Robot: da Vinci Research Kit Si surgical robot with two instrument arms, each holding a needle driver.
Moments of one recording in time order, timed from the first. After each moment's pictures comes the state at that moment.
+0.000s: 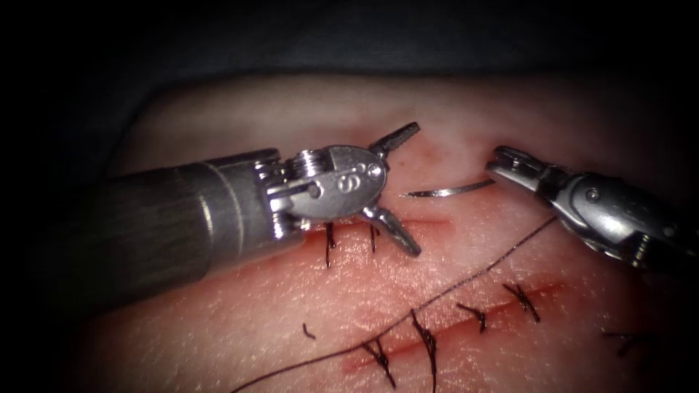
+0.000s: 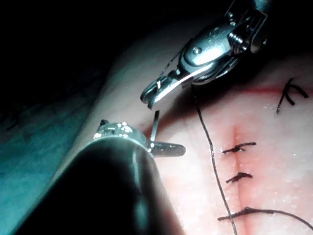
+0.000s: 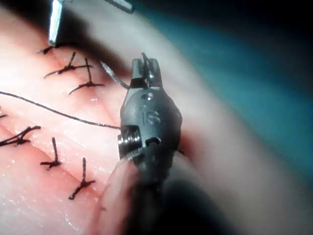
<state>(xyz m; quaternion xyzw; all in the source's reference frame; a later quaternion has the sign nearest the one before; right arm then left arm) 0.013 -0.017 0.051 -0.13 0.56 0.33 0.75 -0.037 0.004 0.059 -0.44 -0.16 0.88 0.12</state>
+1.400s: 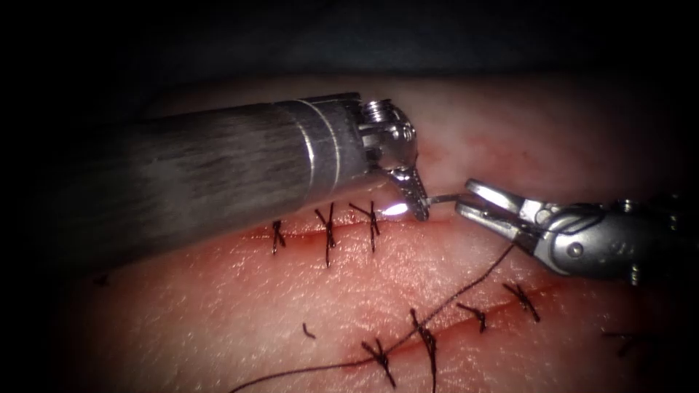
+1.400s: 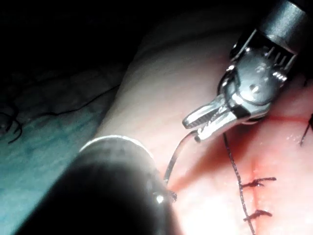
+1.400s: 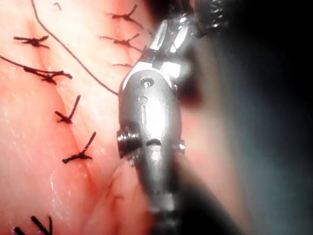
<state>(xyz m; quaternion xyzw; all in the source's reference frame) 0.016 -0.020 0.049 -0.21 0.65 0.26 0.68 -0.038 0.005 0.064 -0.30 -0.45 0.83 0.13</state>
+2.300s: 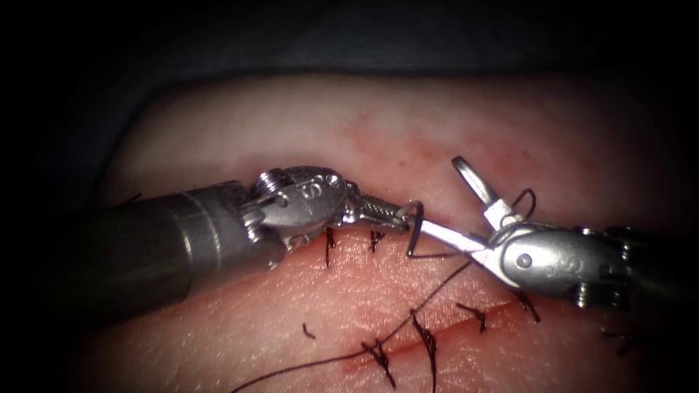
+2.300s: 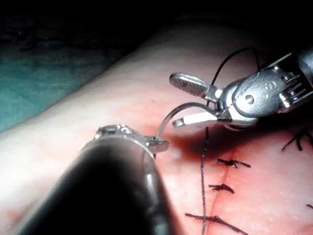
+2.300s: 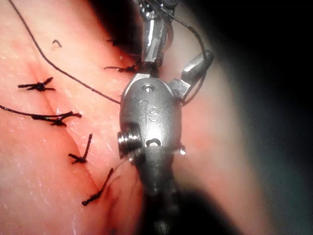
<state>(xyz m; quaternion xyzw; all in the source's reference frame) 0.020 -0.022 0.050 -0.29 0.59 0.31 0.69 -0.033 0.000 0.062 -0.48 -0.28 0.78 0.30</state>
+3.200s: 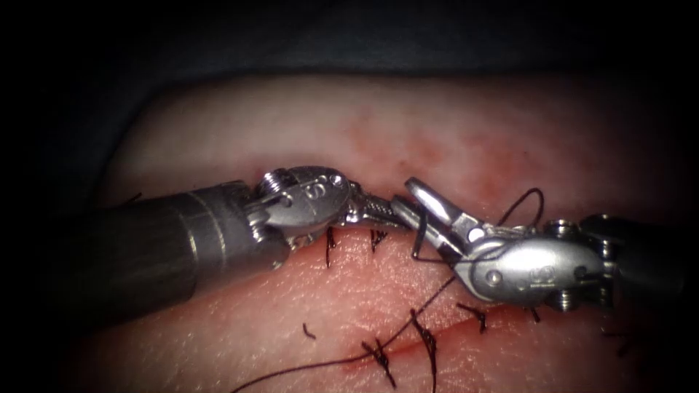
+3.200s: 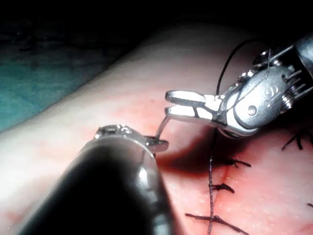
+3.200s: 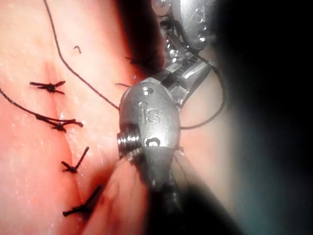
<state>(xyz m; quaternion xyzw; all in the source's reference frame) 0.023 -0.022 0.049 -0.29 0.58 0.18 0.74 -0.033 -0.001 0.063 -0.46 -0.28 0.79 0.29</state>
